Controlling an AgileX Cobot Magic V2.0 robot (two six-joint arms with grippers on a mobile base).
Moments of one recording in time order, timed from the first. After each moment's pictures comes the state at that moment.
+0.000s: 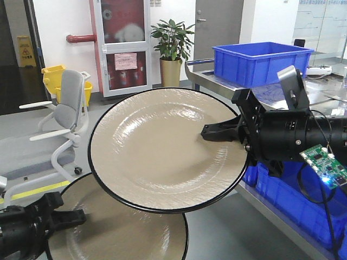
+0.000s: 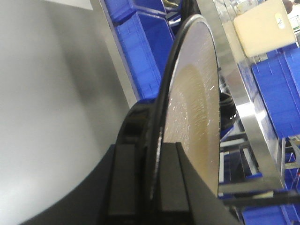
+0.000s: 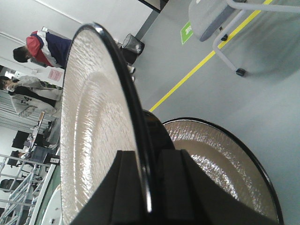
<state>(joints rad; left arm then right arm) -0.07 1.25 -0.71 -1.54 0.57 0.75 0.18 1.45 -1.30 1.23 0.78 -0.31</state>
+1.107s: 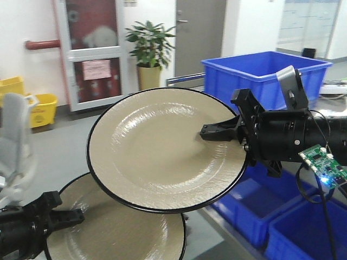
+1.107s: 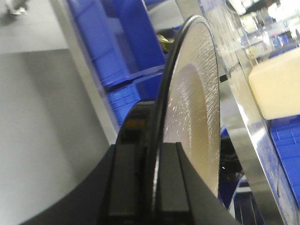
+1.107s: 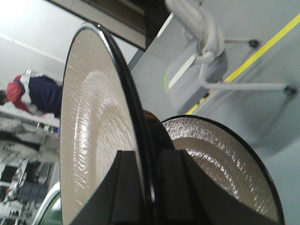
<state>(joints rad) -0.07 1.25 -0.71 -1.54 0.57 0.75 0.18 1.45 -1.30 1.24 0.78 -0.31</state>
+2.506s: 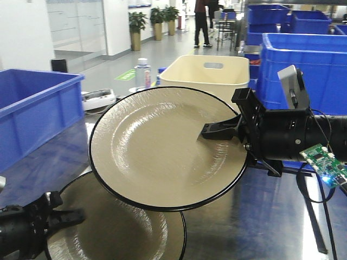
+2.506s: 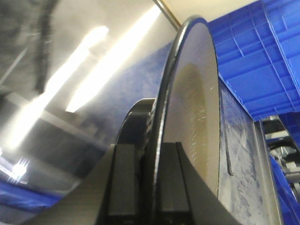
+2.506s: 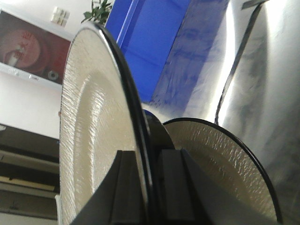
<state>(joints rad) -0.07 1.25 -0.71 -1.54 0.56 0.75 0.18 1.45 -1.30 1.24 0.77 -0.31</state>
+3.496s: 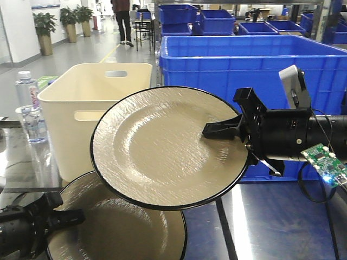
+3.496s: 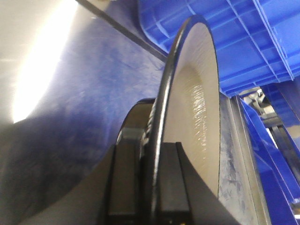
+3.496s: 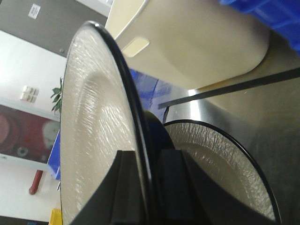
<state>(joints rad) -0.07 1.25 -0.71 -1.54 0.56 0.75 0.18 1.45 -1.30 1.24 0.77 -0.31</state>
